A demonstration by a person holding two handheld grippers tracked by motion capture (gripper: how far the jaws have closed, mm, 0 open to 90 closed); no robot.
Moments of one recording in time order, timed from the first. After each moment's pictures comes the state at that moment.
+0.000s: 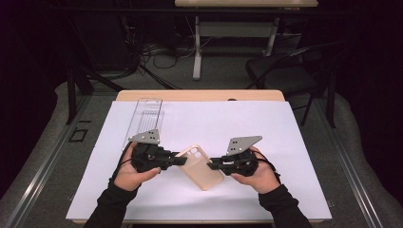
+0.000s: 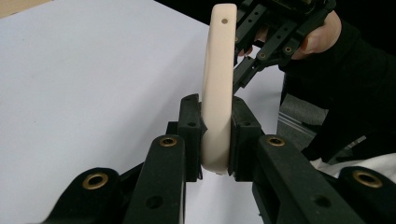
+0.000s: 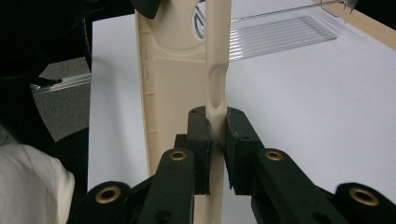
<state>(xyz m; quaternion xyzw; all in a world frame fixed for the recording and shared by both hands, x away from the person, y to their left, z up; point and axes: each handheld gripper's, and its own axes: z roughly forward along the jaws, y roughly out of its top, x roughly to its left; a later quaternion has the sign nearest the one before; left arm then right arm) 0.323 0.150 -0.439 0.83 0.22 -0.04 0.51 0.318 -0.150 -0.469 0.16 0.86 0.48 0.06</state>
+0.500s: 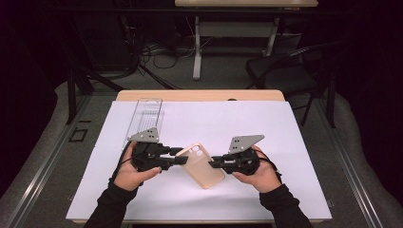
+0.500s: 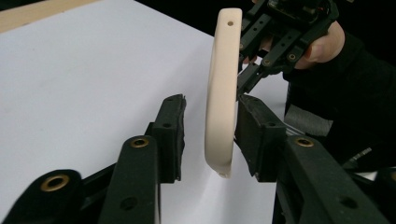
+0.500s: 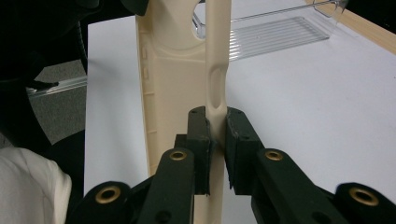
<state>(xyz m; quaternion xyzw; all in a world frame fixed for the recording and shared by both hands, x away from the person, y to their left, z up) 0.326 0.151 -0.441 0.82 0.23 -0.03 0.53 0.320 -0.155 -0.467 0.17 0.85 0.49 0.07</state>
